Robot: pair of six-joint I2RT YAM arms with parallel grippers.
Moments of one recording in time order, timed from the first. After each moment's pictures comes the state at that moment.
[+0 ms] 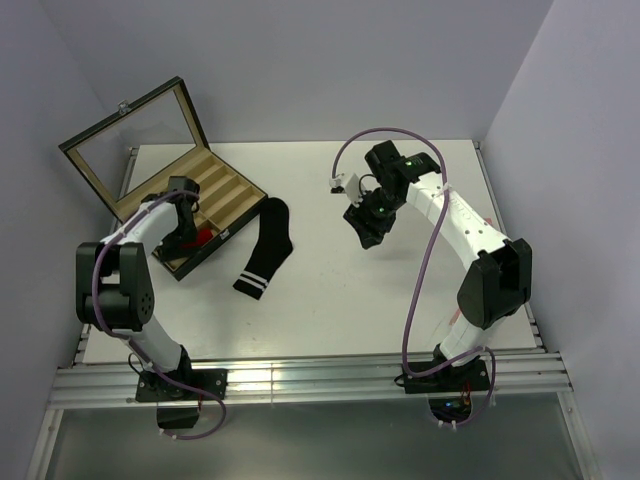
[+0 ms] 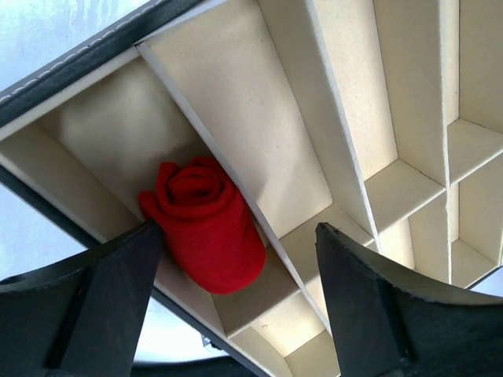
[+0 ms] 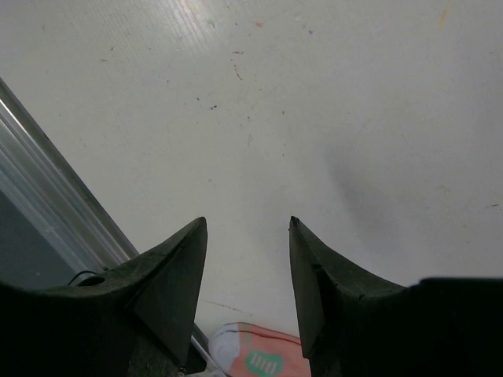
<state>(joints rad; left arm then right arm) -0.04 1.68 1.13 -0.75 -0.43 -1.98 0.41 1.68 1.57 -1.20 -0.36 -0.58</state>
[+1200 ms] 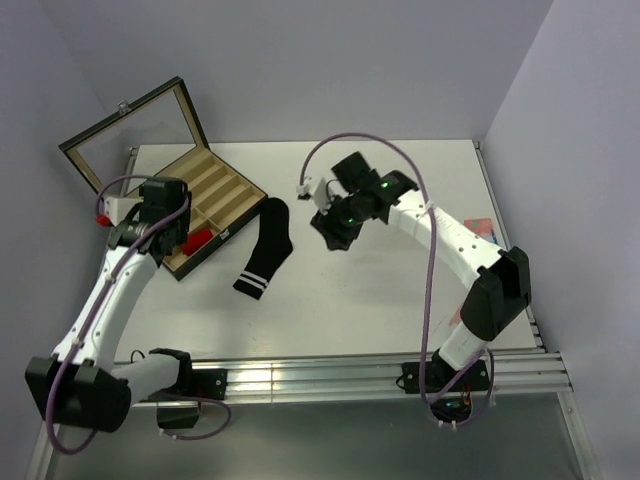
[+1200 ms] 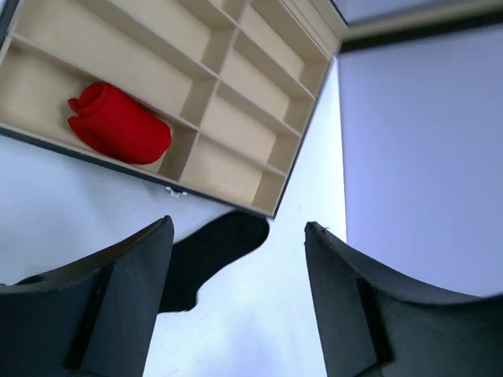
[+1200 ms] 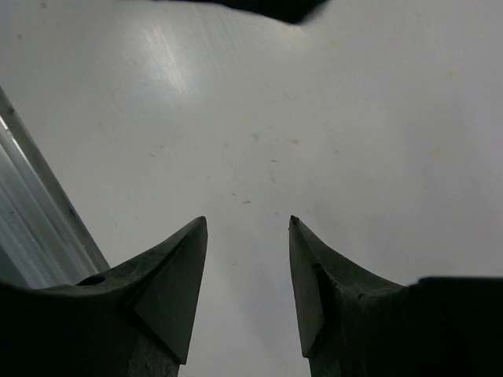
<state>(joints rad) -0.17 1.16 1.10 -0.72 -0.49 -1.56 0.60 1.63 1.54 -0.96 -0.33 -0.44</state>
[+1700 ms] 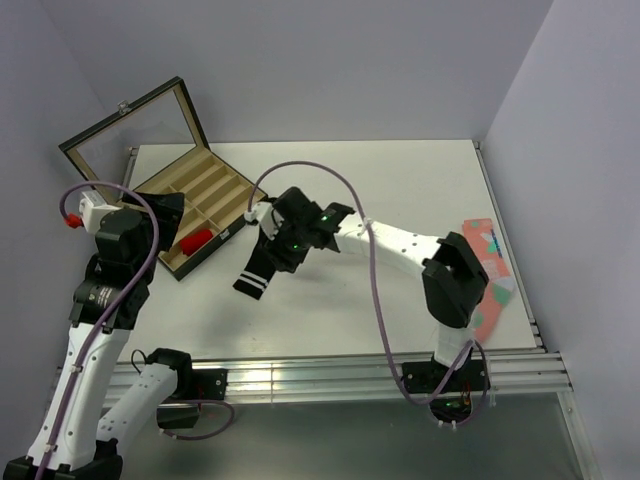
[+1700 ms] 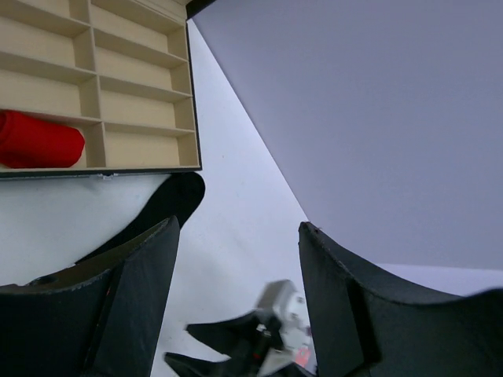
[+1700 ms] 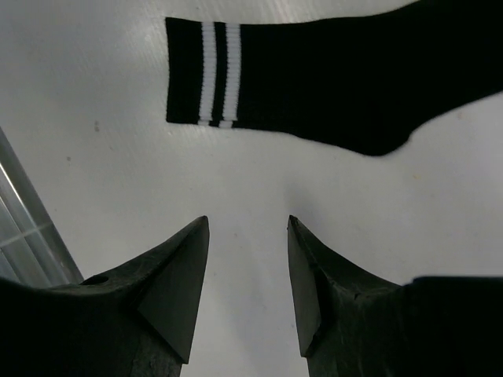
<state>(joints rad) -0.21 0.73 1.01 -0.58 -0.35 -1.17 0.86 1.80 1.49 -0.60 -0.25 -0.19</state>
